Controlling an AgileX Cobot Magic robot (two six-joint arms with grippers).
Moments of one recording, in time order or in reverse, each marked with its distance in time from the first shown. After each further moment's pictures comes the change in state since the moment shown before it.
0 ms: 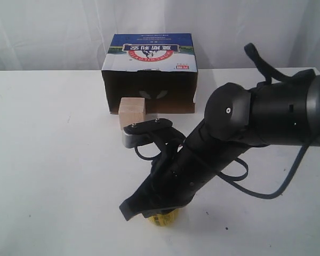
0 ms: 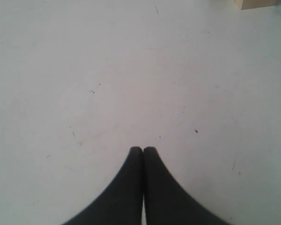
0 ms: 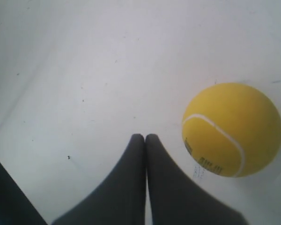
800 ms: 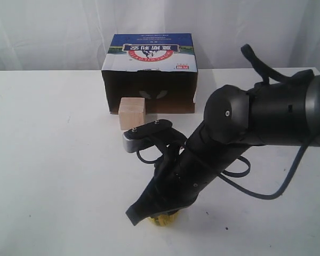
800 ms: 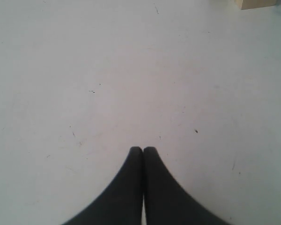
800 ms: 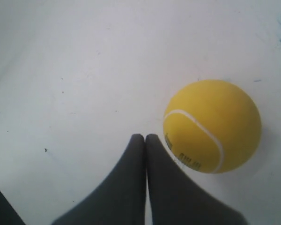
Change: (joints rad) left arm 0.000 0.000 0.000 0.000 0.000 0.000; right arm 0.000 0.007 0.000 -0.082 -0.004 0.000
